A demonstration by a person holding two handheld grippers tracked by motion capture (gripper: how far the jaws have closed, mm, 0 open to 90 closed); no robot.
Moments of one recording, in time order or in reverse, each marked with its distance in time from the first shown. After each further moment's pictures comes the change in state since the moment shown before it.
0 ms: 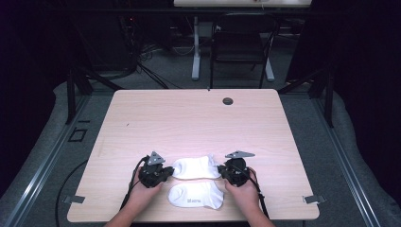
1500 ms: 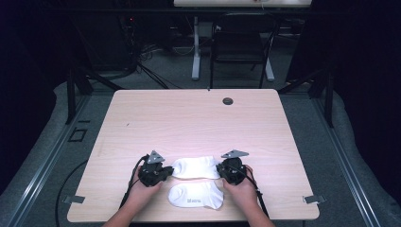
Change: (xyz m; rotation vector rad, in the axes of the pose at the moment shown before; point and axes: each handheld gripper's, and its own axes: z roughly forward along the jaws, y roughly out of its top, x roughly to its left) left arm 0.004 0.002 0.000 0.017 -0.011 0.005; right arm -0.002 0.000 0.018 0.008 -0.032 -0.078
